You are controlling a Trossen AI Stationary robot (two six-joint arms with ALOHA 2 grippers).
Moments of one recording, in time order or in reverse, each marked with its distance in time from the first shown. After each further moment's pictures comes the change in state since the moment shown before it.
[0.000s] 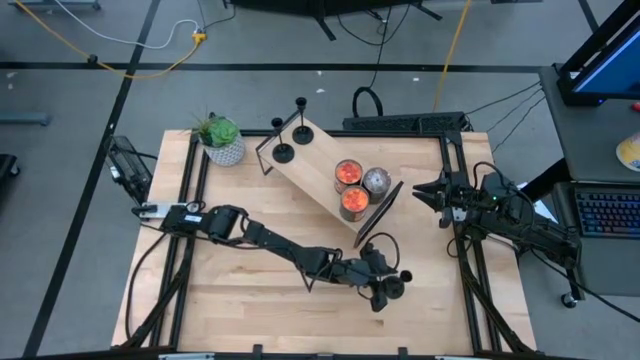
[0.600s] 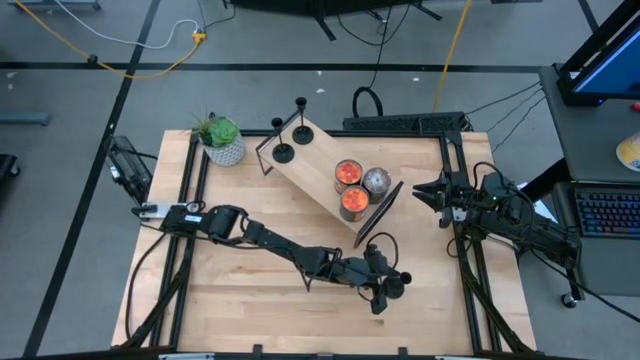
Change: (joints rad) left arm 0.002 -0.001 0.006 0.055 0.057 0.030; right arm 0.000 0.000 0.000 0.000 0.001 0.000
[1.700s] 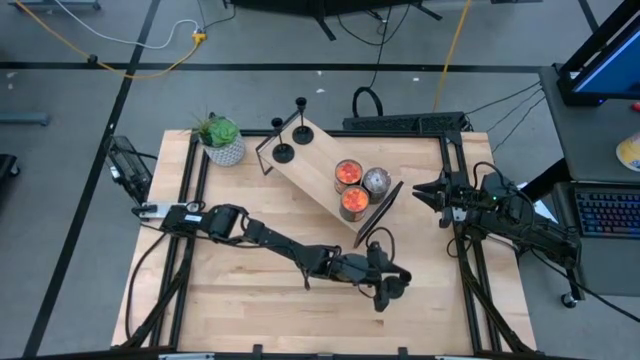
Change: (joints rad) left arm 0.010 -0.001 0.002 0.089 -0.005 -0.003; right arm 0.000 0.000 0.000 0.000 0.000 0.000
